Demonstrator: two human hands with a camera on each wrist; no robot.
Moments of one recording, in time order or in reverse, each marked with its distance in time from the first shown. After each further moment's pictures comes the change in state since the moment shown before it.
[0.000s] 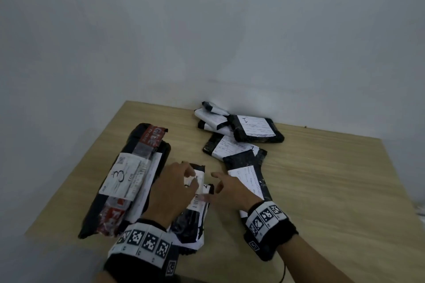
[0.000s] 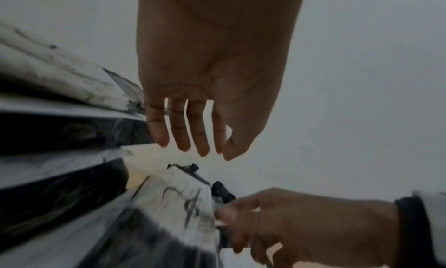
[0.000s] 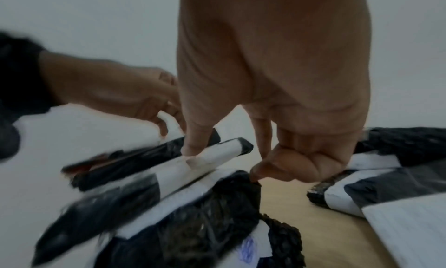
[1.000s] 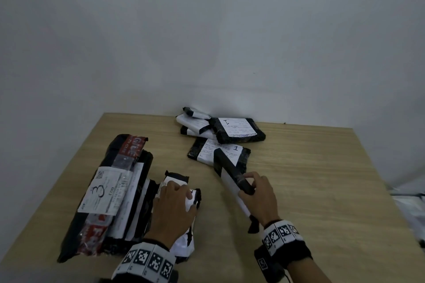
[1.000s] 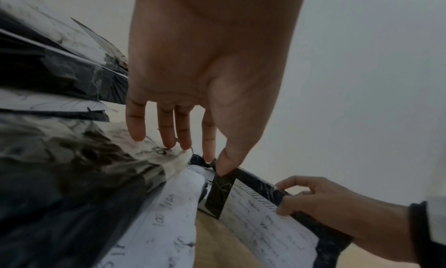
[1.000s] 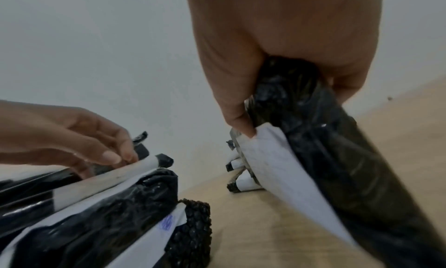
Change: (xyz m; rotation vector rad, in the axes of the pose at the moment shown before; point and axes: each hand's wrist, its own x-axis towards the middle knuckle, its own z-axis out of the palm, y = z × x) left_hand -0.028 -0.054 0.040 0.210 -0.089 -0.162; right_hand 0.018 0.076 0.025 0.050 0.529 0.045
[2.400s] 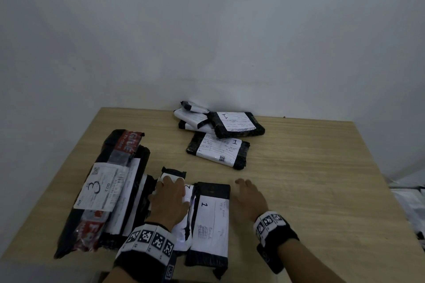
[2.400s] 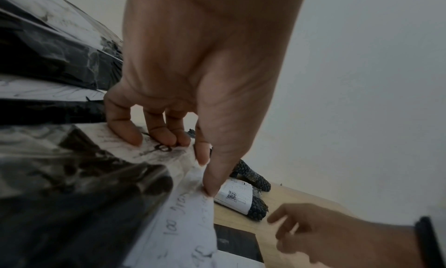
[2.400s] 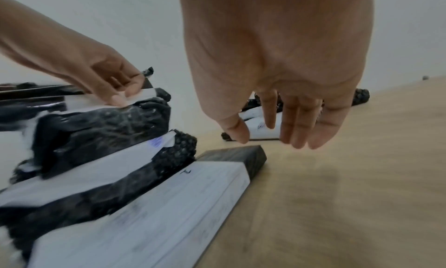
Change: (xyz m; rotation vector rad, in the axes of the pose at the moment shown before) left_hand 0.016 0.004 -0.007 0.114 -0.207 -0.049; right_hand -0.006 0.007 0.005 -0.409 -0.257 -0.014
